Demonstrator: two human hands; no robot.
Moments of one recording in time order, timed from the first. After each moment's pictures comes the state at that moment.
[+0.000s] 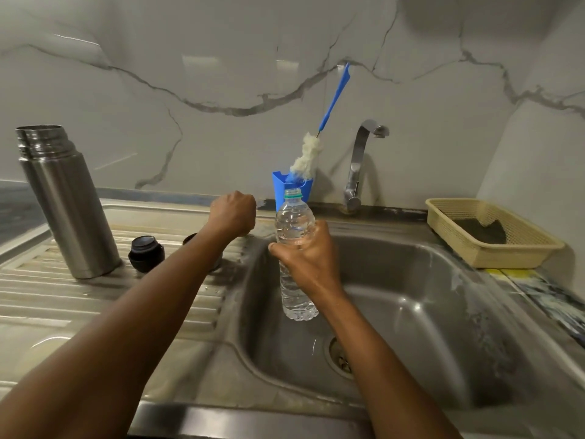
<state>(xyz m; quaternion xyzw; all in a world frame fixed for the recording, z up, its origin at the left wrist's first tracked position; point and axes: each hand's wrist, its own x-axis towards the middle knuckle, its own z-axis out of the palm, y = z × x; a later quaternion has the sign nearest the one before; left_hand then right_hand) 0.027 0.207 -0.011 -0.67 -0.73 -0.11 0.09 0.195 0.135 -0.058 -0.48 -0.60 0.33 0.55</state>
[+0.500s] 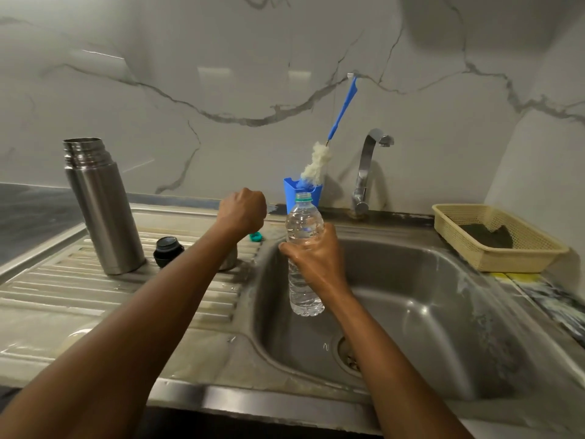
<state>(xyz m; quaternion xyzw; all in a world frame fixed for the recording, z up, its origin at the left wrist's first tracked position) 0.029 0.188 0.007 -0.67 -0.72 -0.14 0.10 0.197 0.132 -0.053 -0.48 -0.60 0.35 0.54</state>
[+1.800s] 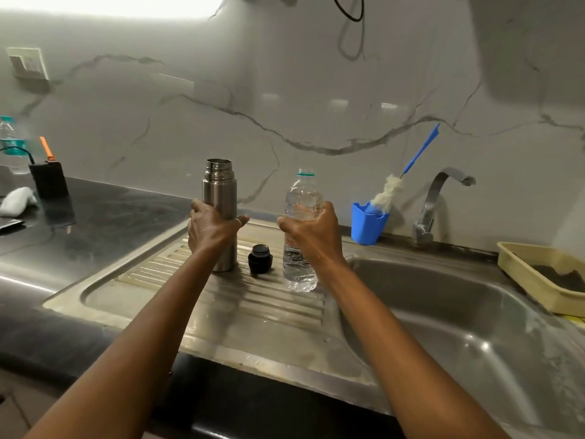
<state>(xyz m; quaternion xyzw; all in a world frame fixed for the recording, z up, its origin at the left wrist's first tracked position) -0.150 0.067 0.006 -0.35 -0.77 -0.53 -0.06 0.043 0.077 0.022 -0.42 -0.64 0.36 0.54</state>
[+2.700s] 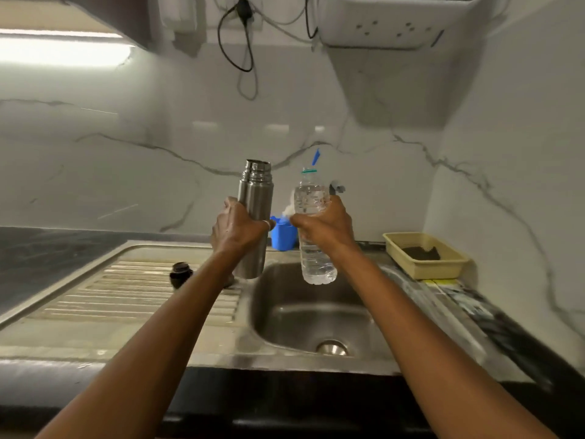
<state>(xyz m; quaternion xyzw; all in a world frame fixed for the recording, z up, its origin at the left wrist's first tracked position) 0.066 0.027 0.080 -0.53 -0.69 -0.49 -0.06 0.234 0.038 0.087 -0.49 -0.62 0.26 0.56</state>
